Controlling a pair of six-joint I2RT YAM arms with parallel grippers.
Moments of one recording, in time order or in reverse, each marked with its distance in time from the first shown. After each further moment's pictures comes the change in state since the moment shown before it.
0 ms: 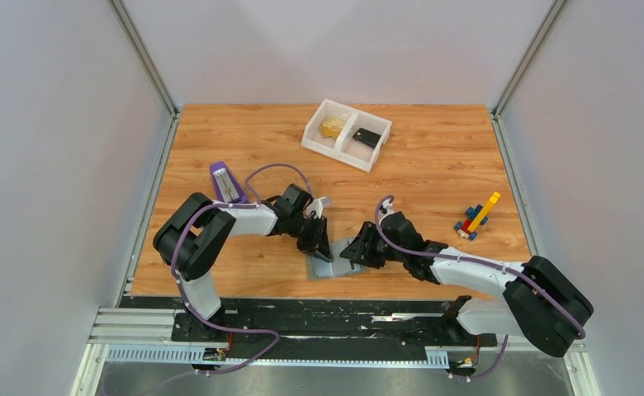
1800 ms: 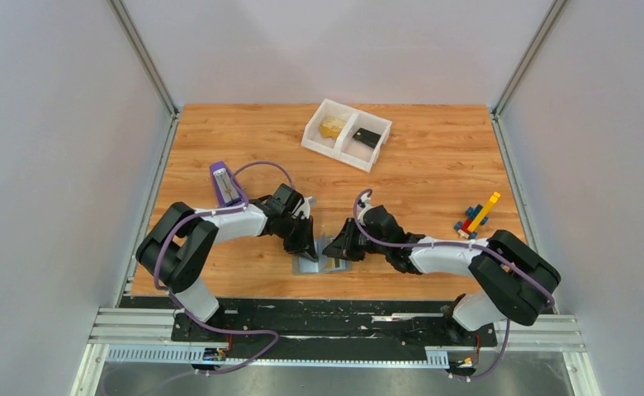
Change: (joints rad) left arm 0.034 -0.122 -0.031 -0.185 -0.181 0.003; right arm 0.050 0.240 0.105 0.217 -0.085 0.028
